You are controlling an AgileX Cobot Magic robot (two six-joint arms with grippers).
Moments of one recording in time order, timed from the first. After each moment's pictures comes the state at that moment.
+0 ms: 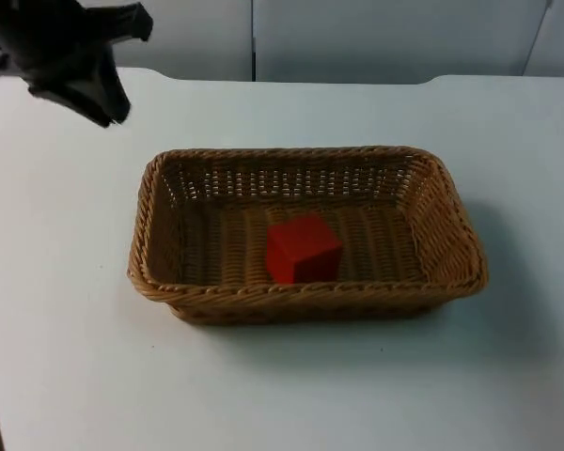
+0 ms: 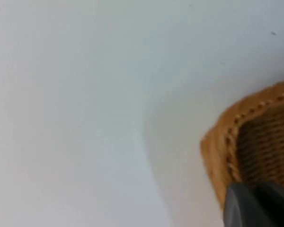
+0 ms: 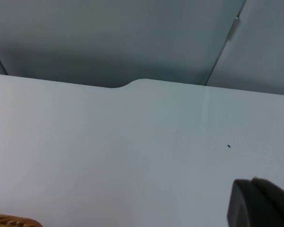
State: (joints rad) right arm 0.07 1.59 -1.43 -0.09 0.61 -0.03; left arm -0.12 2.01 -1.55 -0.41 0.90 0.25
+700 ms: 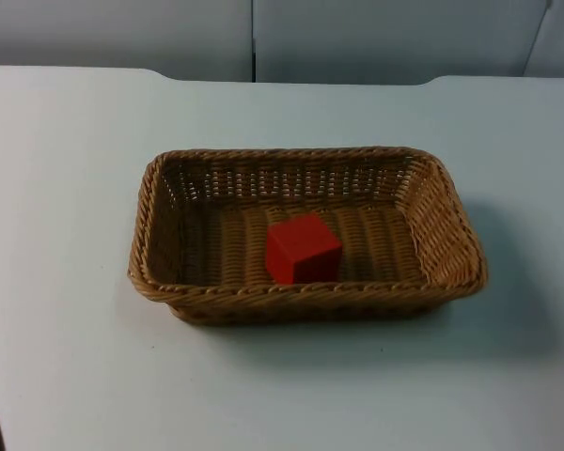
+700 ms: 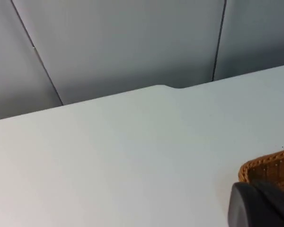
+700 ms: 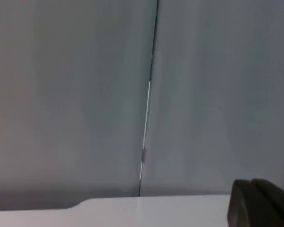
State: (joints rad) right arm 0.07 0.85 -0.93 -0.60 0.37 0.48; left arm -0.12 0.91 -1.02 -0.04 0.70 0.13
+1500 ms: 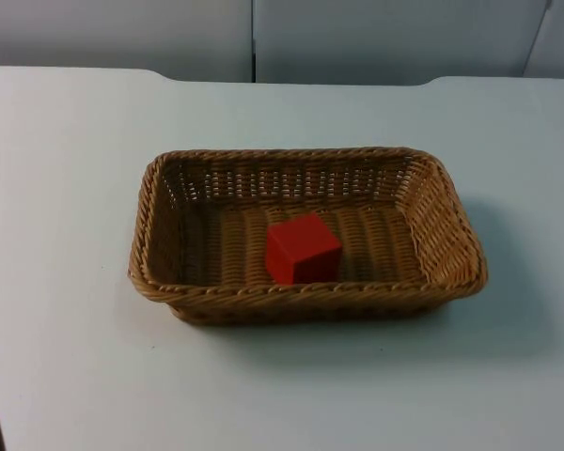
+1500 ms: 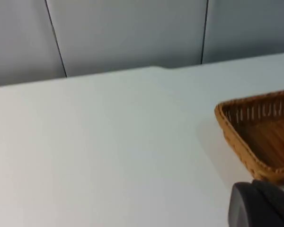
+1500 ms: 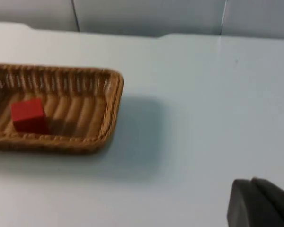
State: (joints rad) right arm 0.07 0.00 -0.55 0.06 1.11 -0.09; left arm -0.12 0.01 -0.55 -0.03 1.00 0.07
